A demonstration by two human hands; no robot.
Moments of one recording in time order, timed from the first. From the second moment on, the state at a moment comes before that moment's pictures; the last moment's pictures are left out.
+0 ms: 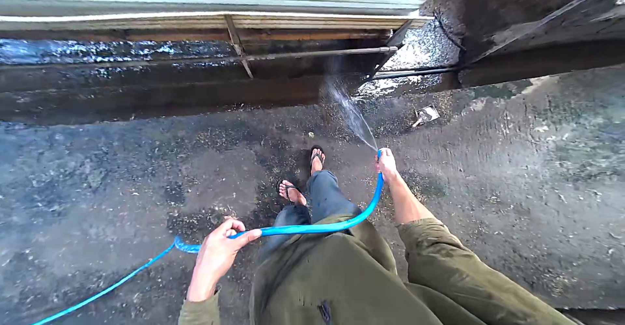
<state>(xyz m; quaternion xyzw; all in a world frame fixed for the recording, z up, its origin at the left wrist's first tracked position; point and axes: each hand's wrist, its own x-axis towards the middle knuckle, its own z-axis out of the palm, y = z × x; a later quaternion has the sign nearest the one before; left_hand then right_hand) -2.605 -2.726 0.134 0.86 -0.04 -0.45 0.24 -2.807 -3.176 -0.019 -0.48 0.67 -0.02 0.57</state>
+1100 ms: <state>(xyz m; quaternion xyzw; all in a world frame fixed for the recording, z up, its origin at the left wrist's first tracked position) -2.462 -3.003 -0.261 0.88 0.03 -0.43 0.21 -2.547 -3.497 -0.377 -0.64 0.62 0.10 0.44</state>
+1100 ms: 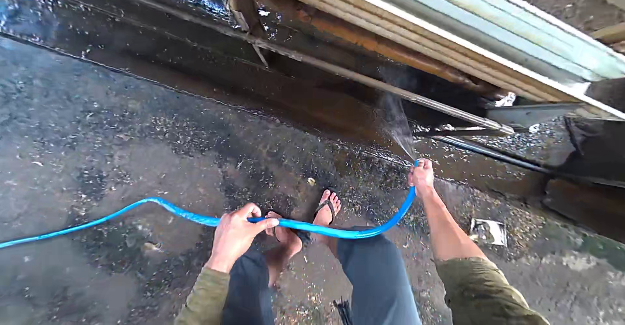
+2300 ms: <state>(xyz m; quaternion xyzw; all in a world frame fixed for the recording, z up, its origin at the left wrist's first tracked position) -2.349 -2.944 -0.392 0.88 -0.09 -0.42 0.21 -2.330 -3.386 -0.478 -0.77 0.37 0.23 0.47</state>
